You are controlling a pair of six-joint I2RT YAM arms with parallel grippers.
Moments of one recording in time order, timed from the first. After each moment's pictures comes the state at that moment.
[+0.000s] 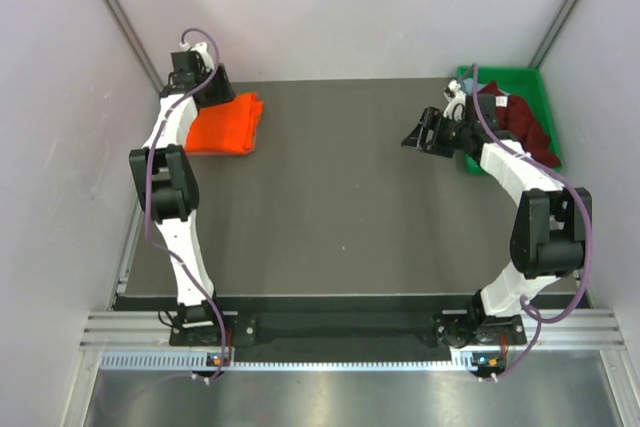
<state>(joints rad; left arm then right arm) 0.11 2.22 2.00 -0.40 0.19 -0.13 0.06 1.64 1.17 -0.23 -0.53 0.34</state>
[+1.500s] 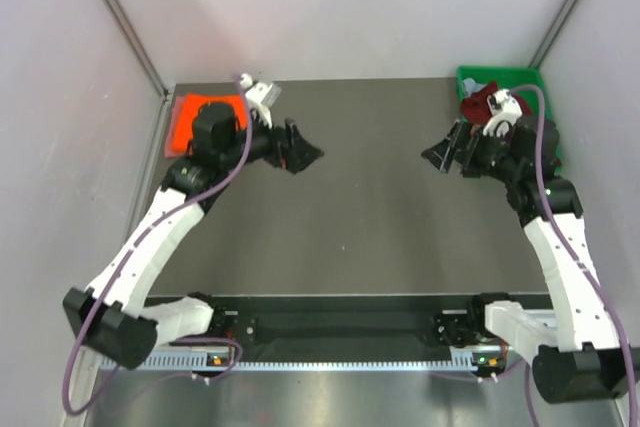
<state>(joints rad) -0.41 1.24 1.27 -0.28 0.53 -0.26 0.06 1.00 1.10 -0.55 -0.45 0.34</state>
